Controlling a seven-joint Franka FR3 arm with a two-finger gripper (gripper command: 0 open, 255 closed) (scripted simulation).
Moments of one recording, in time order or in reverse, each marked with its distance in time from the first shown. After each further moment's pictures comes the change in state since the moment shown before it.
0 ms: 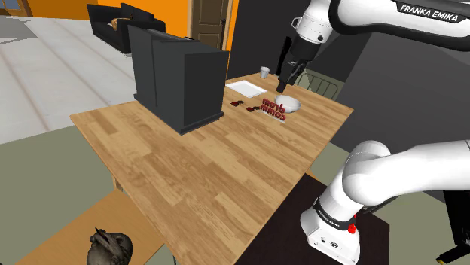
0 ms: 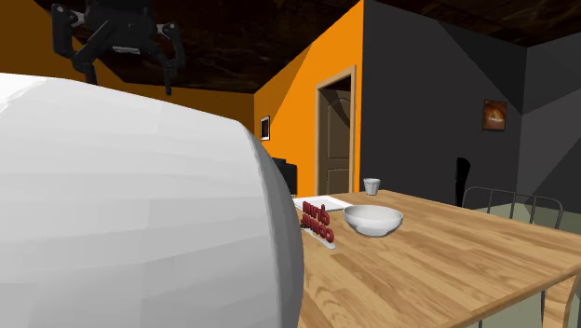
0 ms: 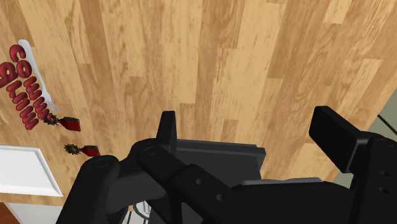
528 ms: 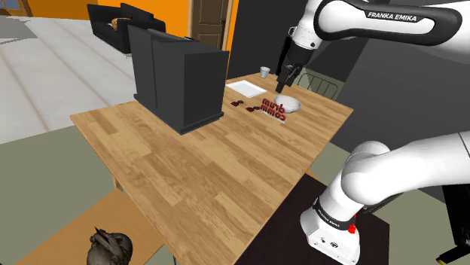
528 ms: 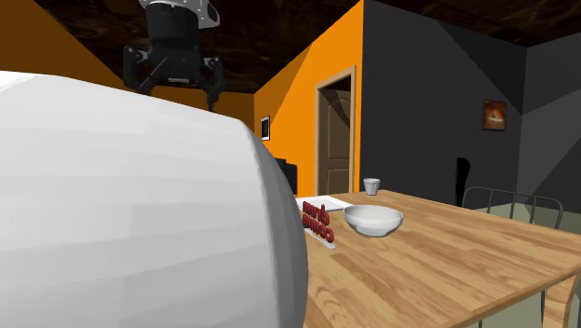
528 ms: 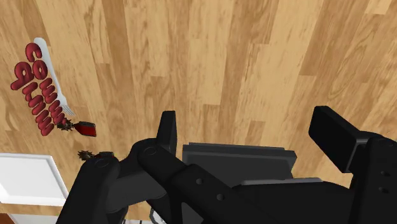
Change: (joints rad) arm -0.039 0.111 -0.117 0.004 -0.052 0.096 -0.103
